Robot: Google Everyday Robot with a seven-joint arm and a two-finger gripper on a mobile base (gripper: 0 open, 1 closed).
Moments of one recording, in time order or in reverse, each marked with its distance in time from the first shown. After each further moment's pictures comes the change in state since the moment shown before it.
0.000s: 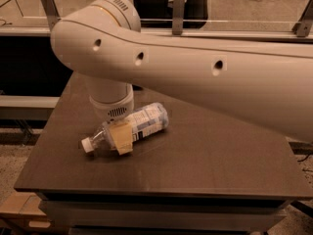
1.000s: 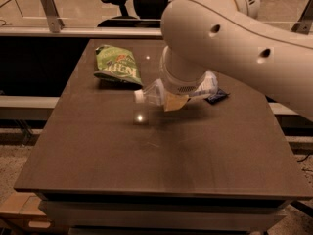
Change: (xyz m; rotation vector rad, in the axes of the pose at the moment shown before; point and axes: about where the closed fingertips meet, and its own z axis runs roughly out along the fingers) arm 0.140 -0.027 -0.051 0.330 -0.012 0.181
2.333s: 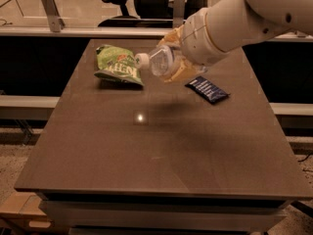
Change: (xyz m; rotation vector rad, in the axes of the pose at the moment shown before) arm -0.005 -0.050 -0.059 0.145 -0.445 -0.053
